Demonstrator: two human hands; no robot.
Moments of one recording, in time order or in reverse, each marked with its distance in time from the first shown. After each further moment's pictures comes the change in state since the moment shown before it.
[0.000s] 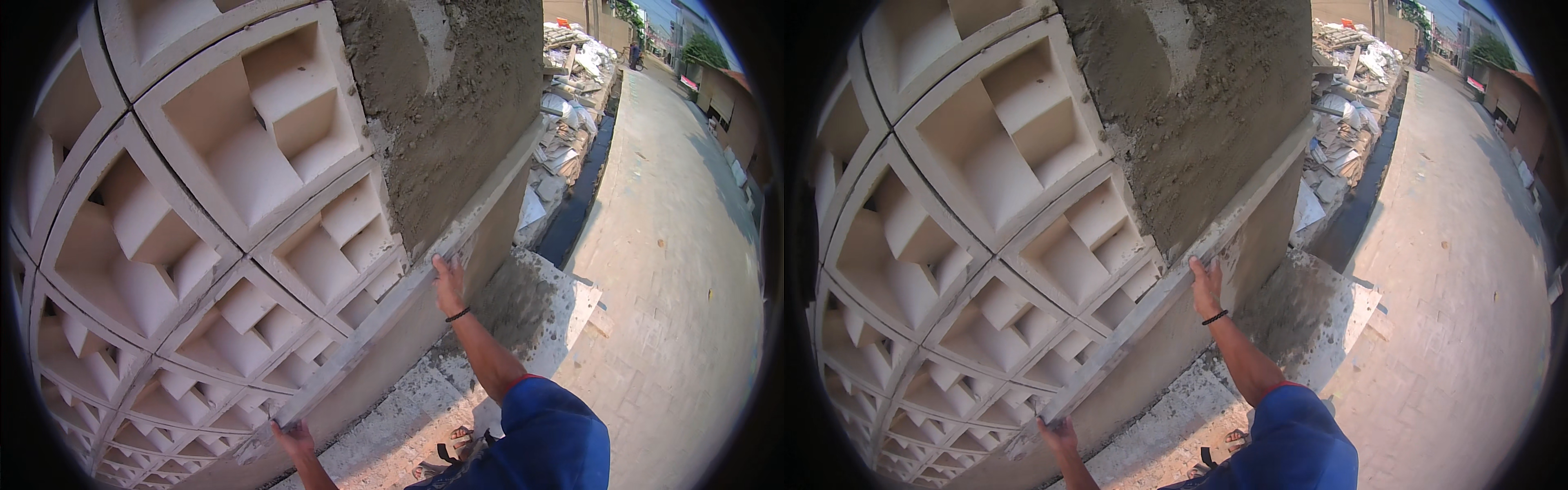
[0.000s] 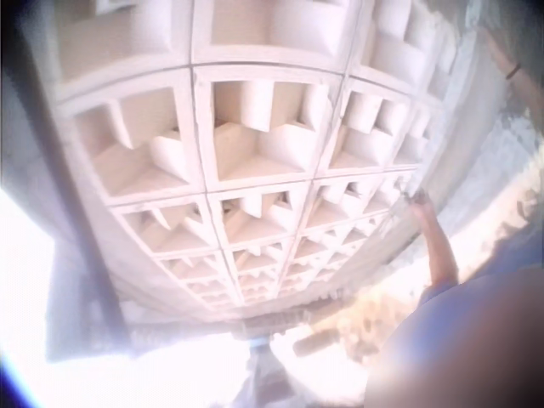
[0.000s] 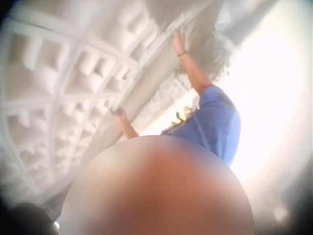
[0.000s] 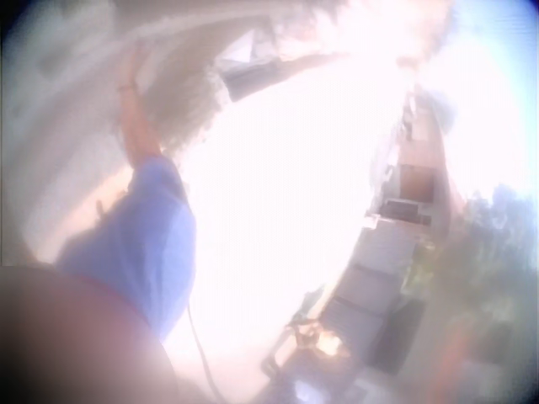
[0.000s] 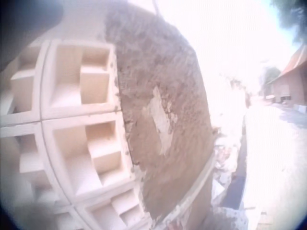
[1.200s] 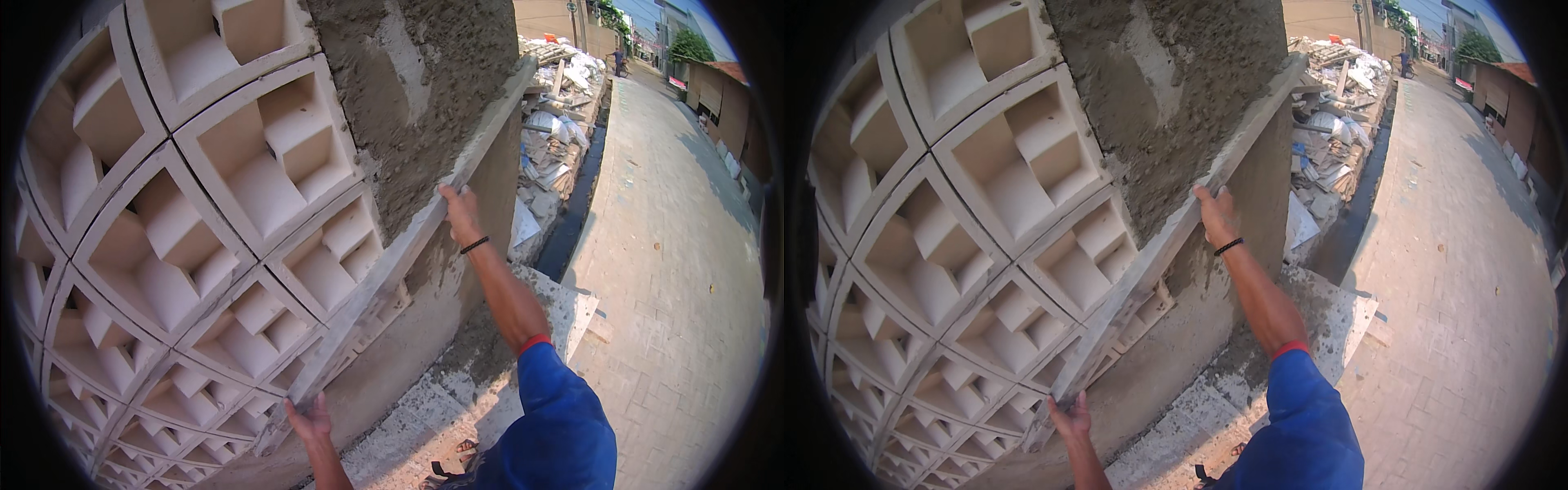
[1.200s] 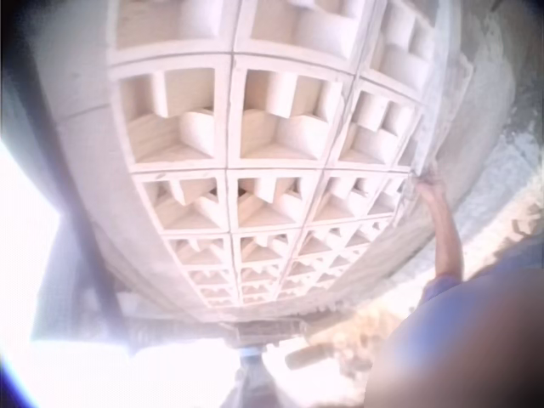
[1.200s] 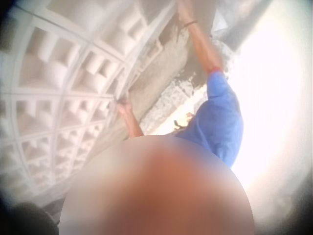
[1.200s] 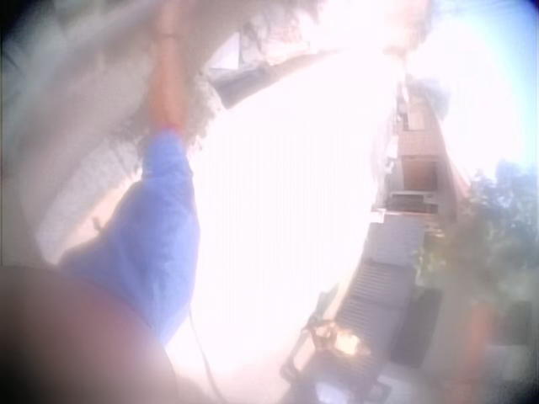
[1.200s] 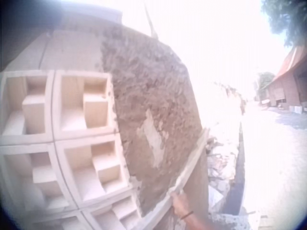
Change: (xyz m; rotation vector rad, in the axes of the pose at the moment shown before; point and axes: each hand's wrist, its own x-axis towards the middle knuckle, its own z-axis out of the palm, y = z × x) left_hand -0.122 -0.001 0.122 -0.186 -0.132 -0.103; right_hand 0.039 -0.215 0.003 -0.152 -0.025 -0.270
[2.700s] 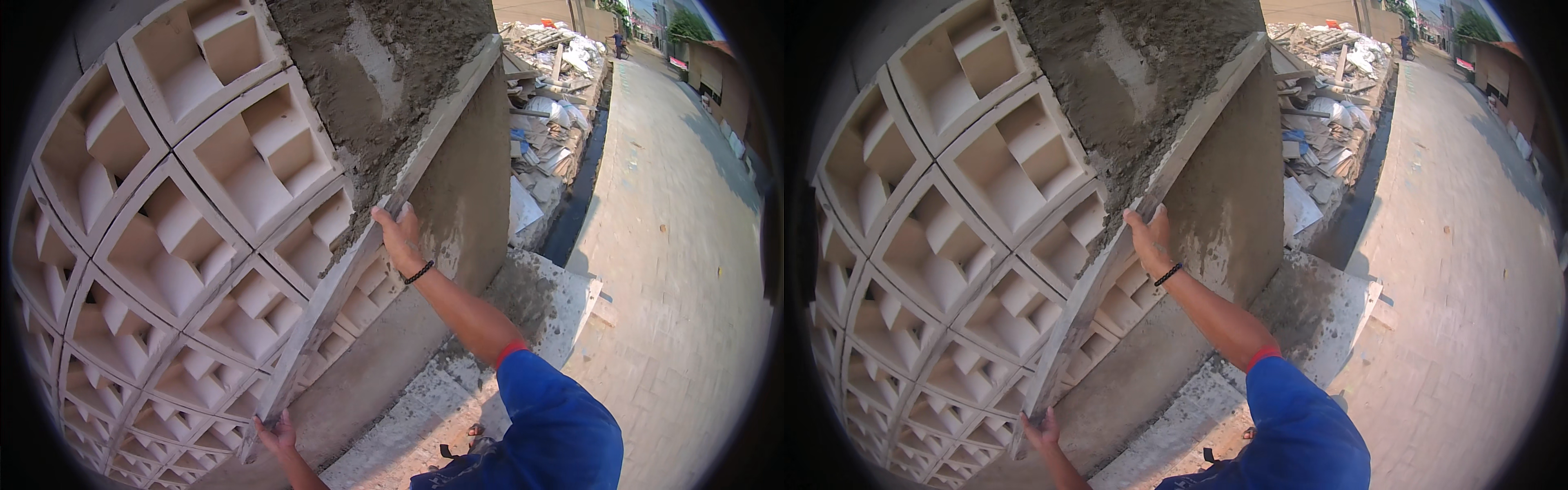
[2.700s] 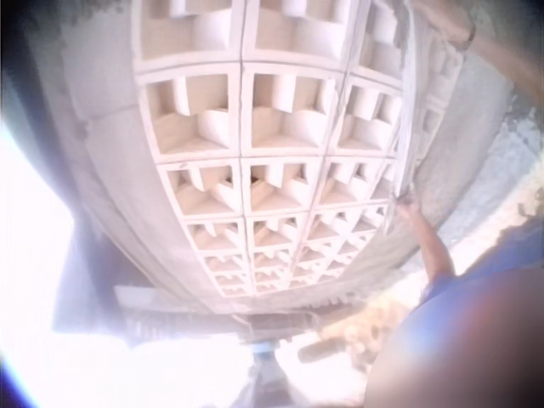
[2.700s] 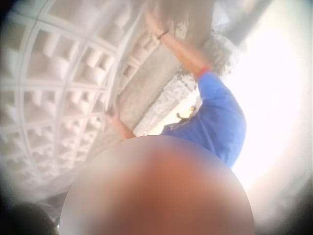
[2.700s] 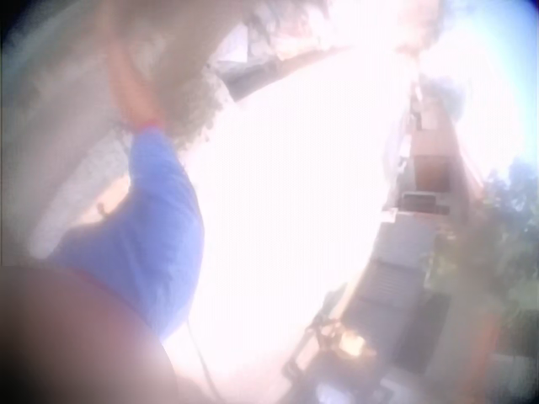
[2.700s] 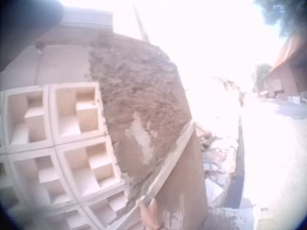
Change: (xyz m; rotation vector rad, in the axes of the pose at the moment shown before) left_hand -0.027 0.107 -0.109 -0.138 0.008 0.054; right_hand -0.145 -0.017 0.056 0.055 -0.016 -0.140
